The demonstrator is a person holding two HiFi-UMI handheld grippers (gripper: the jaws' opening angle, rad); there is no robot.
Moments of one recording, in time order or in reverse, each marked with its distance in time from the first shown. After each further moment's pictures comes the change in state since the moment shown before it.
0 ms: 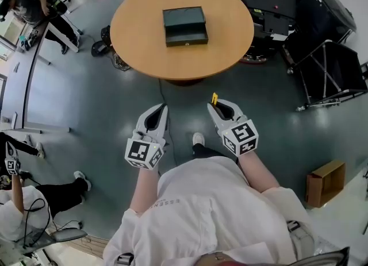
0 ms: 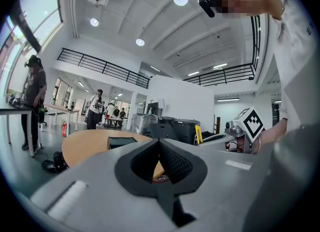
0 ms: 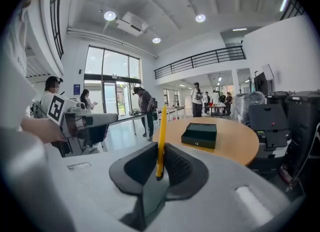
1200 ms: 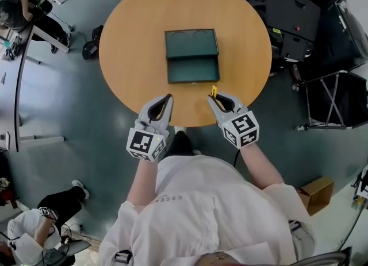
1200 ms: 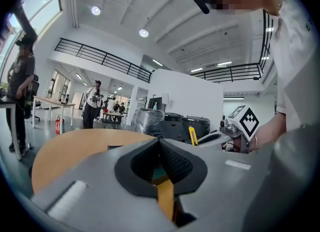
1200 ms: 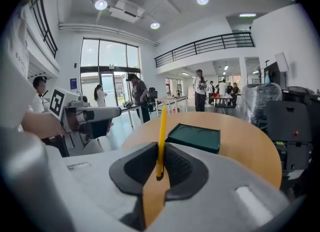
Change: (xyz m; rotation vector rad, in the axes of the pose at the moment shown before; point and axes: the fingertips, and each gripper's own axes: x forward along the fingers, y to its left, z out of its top) left arm 0.235 0.167 0.010 -0.029 0.054 -0.021; right arm 0.226 -0.171 0.053 -0.017 0.138 0.052
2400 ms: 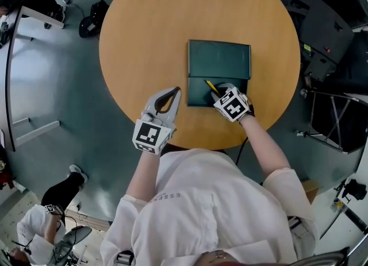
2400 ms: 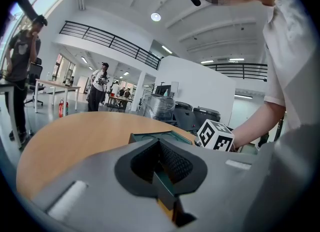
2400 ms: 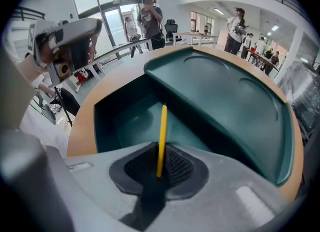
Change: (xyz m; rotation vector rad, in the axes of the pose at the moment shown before) left arm 0.087 0.146 -0.053 -0.106 0.145 0.031; right arm 0.206 -0.068 -0.120 -0.188 0.752 0.202
